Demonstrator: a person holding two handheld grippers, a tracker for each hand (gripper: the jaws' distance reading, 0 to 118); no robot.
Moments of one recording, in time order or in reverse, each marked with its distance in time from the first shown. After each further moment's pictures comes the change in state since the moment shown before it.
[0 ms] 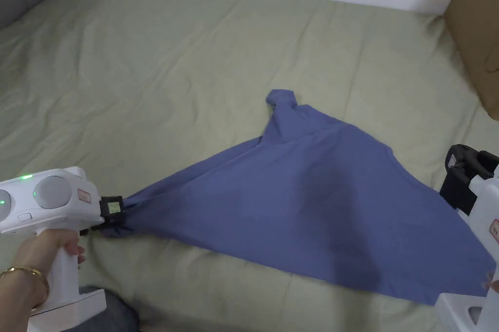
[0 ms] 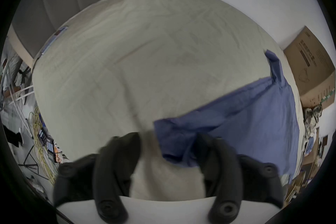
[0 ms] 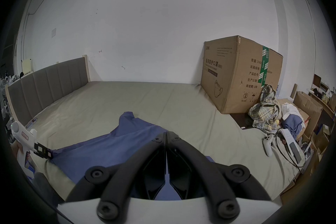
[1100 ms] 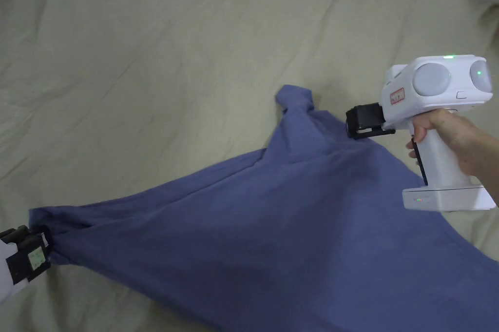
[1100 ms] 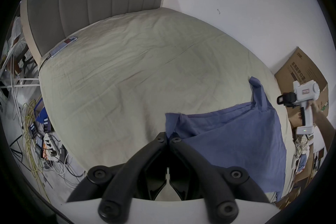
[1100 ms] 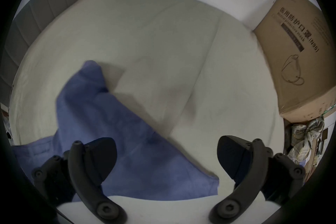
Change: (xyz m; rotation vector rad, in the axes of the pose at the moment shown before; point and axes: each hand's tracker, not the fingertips) left arm 0.021 0.000 0.033 0.221 -0.031 0.116; right arm -0.063 0.036 -0.425 -0.770 0.120 0.279
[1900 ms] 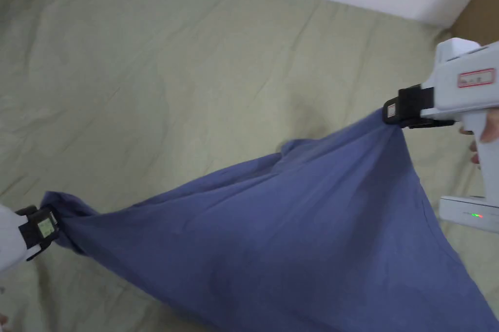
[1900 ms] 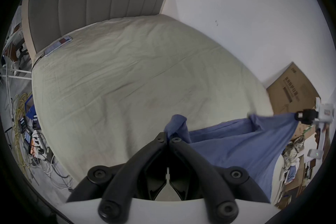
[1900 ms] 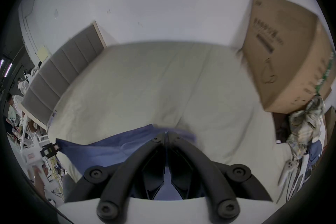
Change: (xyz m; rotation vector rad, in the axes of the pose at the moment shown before) left arm 0.016 0.020 0.009 0.088 -0.110 0.074; right arm 0.063 -0.075 0.213 0.299 0.228 -0.151
